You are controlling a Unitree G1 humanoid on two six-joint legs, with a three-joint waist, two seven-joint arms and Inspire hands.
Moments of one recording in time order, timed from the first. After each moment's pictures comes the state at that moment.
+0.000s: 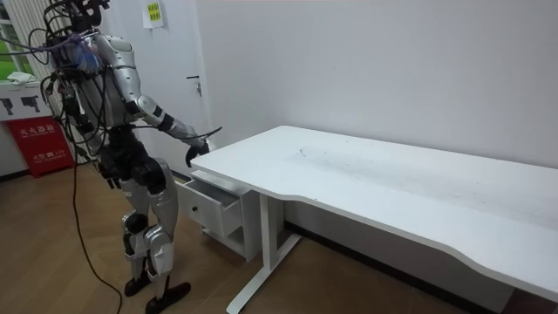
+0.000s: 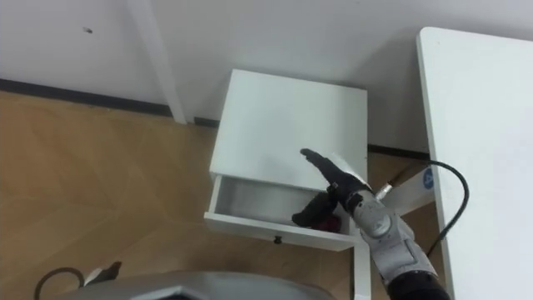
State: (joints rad) left arm 0.24 0.22 0.06 1.08 0.39 0.00 0.10; right arm 0.10 -0.27 0.08 0.72 -0.36 -0.08 0.15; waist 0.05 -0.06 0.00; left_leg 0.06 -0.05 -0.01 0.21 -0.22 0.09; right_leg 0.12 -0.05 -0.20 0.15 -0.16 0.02
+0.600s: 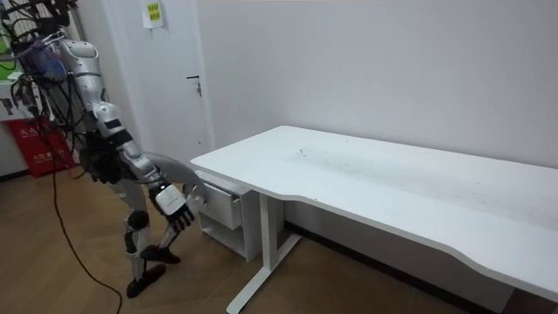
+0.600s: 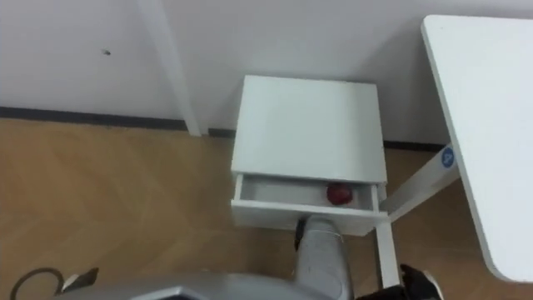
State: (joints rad) left arm 0.16 0.27 0.14 1.16 0.36 0.04 0.08; right arm 0.15 -0.31 -0.17 1.31 -0.13 -0.06 -0.01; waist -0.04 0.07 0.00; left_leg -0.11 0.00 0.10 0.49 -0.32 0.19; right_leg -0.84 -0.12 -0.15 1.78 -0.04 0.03
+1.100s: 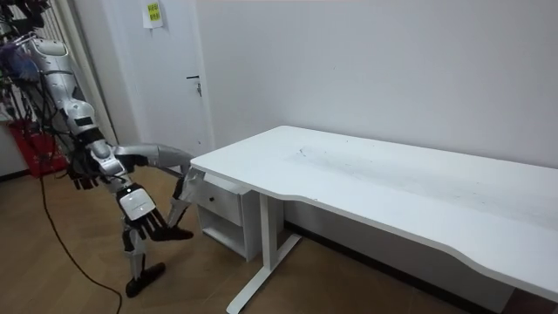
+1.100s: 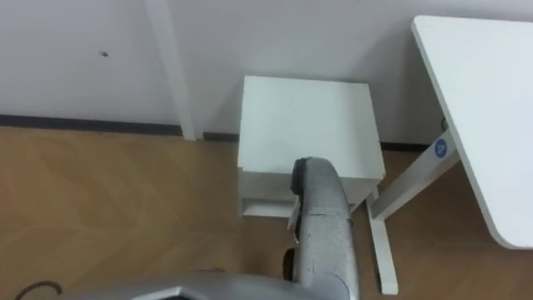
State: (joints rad) left arm 0.24 0.25 0.17 1.19 0.32 0.12 0.08; right arm 0.17 -0.30 -0.08 1.36 0.12 0.00 -0.08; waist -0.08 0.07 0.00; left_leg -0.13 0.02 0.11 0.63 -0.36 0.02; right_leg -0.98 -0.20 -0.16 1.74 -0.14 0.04
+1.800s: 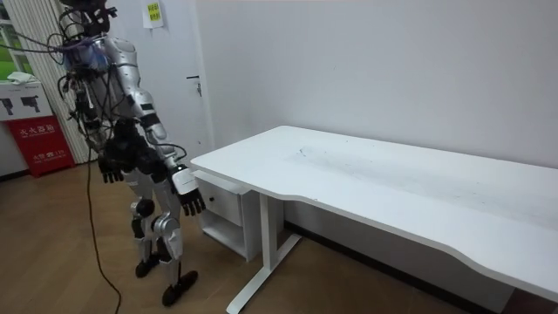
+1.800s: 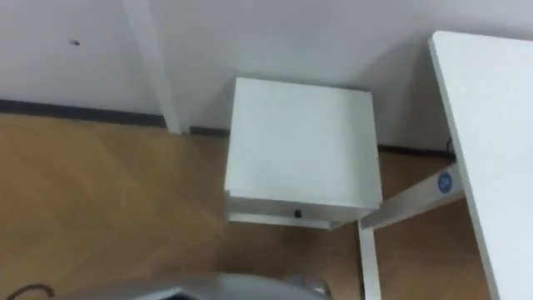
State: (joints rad) left arm 0.18 0.24 0.13 1.13 0.32 0.05 0.17; right arm 0.16 -0.28 -0.17 1.35 -0.01 0.06 -0.09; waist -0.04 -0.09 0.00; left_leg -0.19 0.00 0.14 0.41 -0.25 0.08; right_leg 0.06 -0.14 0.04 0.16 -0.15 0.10
